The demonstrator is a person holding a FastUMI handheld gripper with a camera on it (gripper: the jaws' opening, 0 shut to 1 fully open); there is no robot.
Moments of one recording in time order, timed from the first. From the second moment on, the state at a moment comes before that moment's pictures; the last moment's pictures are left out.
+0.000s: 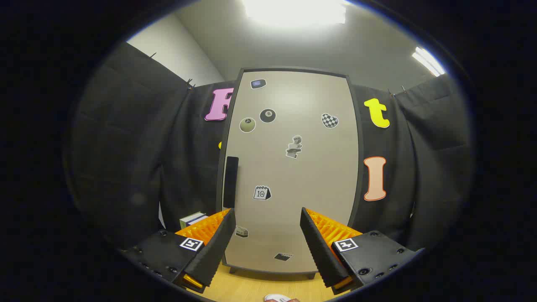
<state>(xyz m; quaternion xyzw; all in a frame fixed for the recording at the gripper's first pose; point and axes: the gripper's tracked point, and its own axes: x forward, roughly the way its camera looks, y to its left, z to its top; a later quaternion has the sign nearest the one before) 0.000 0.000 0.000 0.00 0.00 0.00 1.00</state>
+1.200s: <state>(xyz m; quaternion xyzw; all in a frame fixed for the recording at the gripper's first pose) -0.013 0.018 -0.009 -0.02 0.04 0.00 1.00</state>
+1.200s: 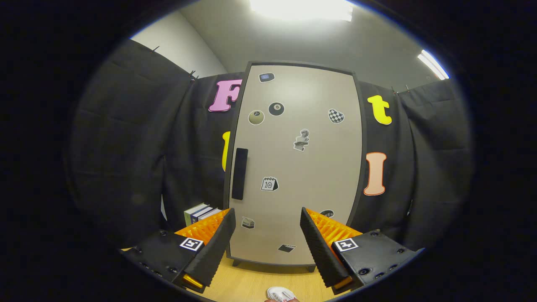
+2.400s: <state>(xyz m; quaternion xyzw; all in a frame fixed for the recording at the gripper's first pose) 0.168 0.079 0.008 -0.03 0.08 0.02 1.00</state>
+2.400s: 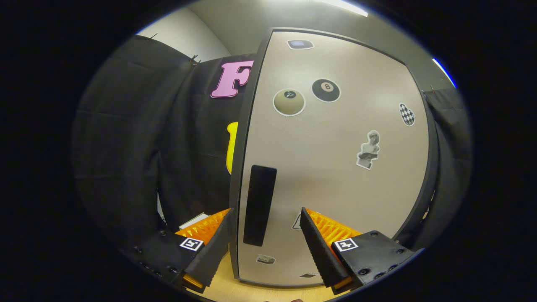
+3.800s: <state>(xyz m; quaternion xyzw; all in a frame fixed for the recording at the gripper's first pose) 0.120 0.081 0.001 0.03 0.10 0.05 0.99</state>
